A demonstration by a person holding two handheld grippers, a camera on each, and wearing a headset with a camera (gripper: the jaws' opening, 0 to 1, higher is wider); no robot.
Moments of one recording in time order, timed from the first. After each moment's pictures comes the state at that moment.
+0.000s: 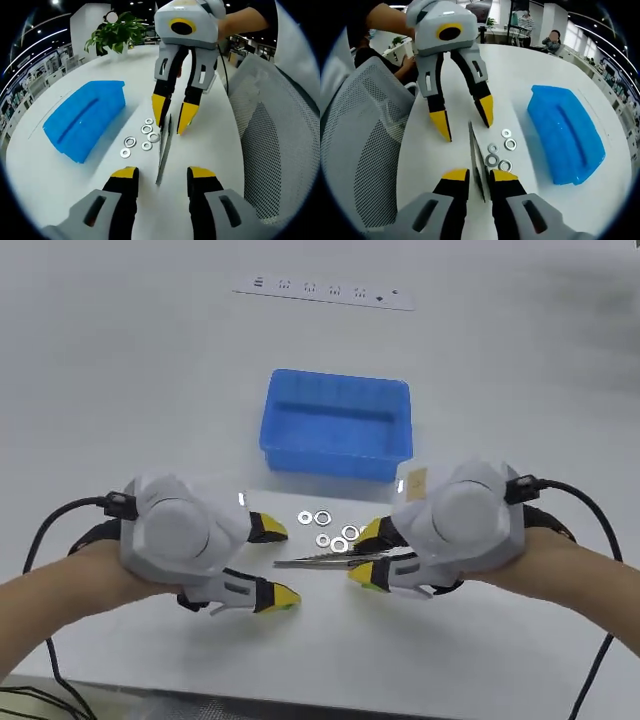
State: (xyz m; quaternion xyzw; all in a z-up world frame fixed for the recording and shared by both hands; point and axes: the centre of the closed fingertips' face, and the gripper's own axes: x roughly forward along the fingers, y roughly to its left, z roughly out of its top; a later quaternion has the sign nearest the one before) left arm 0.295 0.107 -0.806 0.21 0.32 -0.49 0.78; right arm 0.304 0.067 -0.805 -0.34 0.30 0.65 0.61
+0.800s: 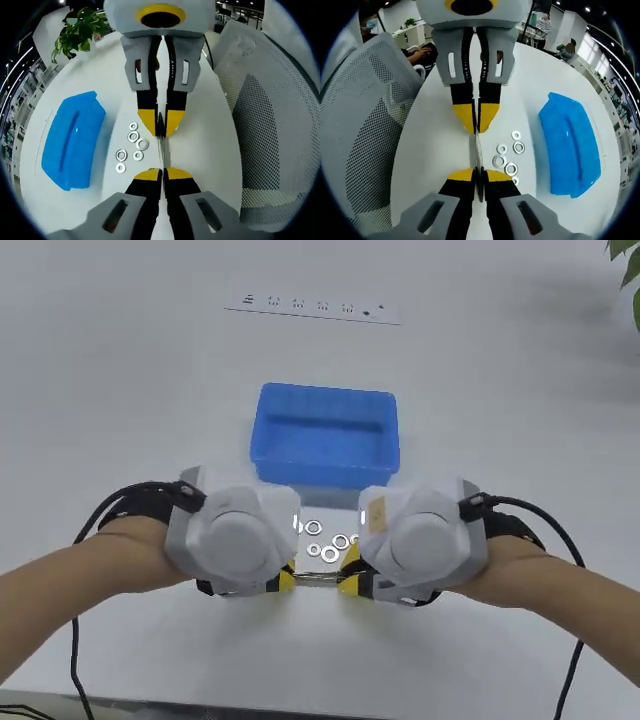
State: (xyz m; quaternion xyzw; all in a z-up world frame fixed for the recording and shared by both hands) left arm 0.285 0.092 -0.796 0.33 0.35 -0.54 0.69; right arm 0.297 0.064 -0.806 -0.43 0.24 0.66 0.57
